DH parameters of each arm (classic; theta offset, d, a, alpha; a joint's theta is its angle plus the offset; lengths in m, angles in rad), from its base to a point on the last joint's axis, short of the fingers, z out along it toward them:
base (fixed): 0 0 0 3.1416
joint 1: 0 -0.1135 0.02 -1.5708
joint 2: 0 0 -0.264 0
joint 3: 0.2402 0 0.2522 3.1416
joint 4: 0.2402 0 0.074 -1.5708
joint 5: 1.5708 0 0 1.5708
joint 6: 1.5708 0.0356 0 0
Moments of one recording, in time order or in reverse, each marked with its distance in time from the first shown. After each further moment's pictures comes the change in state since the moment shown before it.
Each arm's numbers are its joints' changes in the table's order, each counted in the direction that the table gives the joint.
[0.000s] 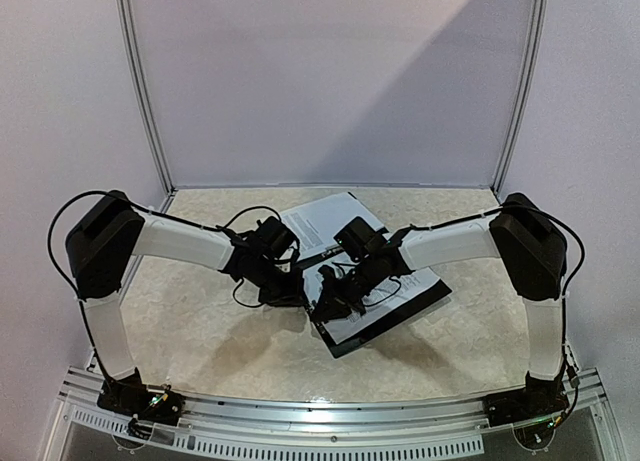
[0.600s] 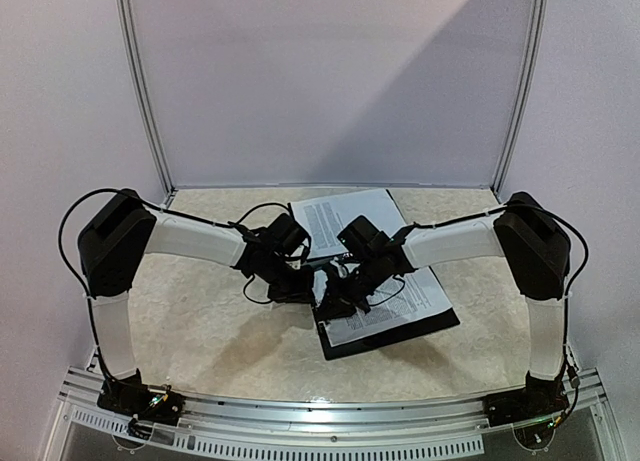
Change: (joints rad) left arm 0.023 -0.072 0.104 0.044 -0.037 0.022; right arm 0.003 0.018 -0.010 0.040 0.039 -0.072
